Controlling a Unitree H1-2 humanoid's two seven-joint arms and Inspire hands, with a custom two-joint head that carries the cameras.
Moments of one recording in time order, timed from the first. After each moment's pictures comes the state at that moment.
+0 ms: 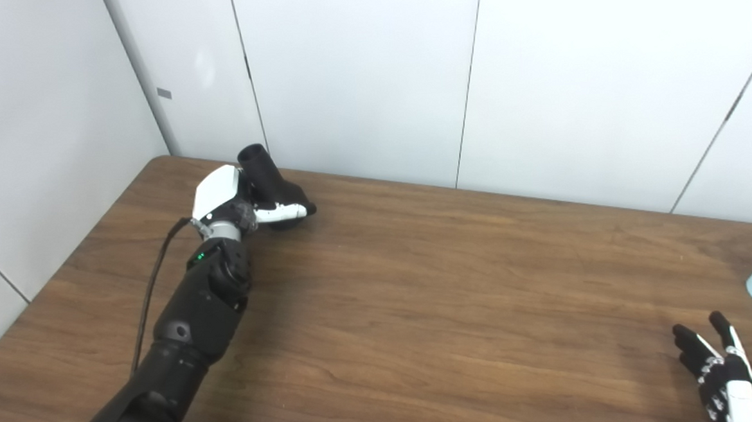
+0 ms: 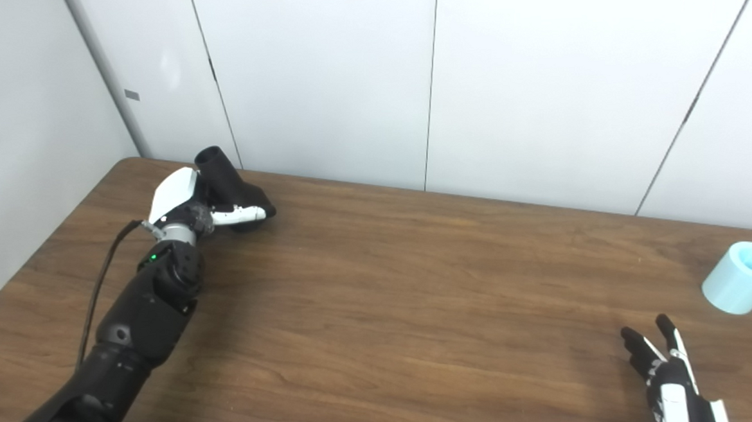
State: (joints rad) left arm -0.57 0.44 -0.11 0.48 0.58 0.36 0.16; right arm 0.17 -0.10 -0.11 -0.16 0.05 -0.09 0.03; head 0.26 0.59
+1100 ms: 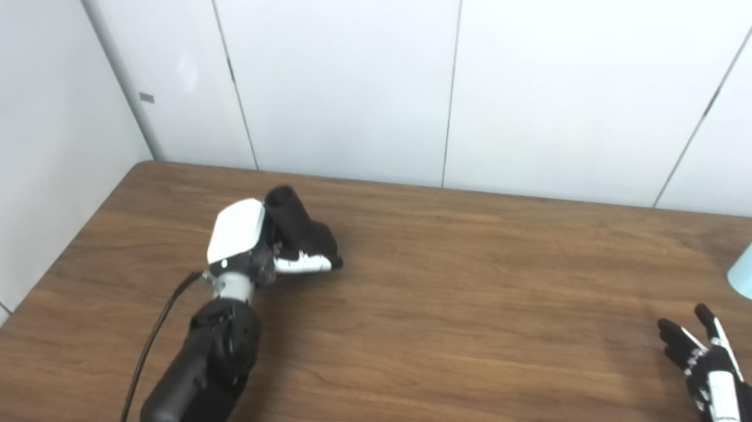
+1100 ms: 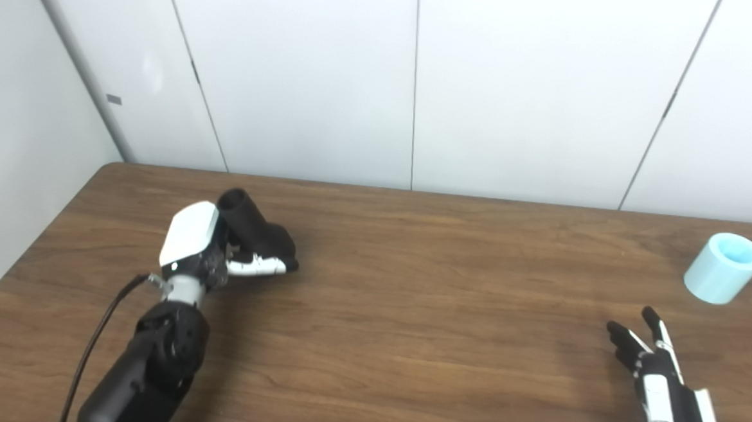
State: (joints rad) left arm -0.28 0.41 -0.23 0.03 0.76 0.36 0.13; right arm 0.16 -0.09 -0.10 -0.15 0.00 -0.09 0.01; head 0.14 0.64
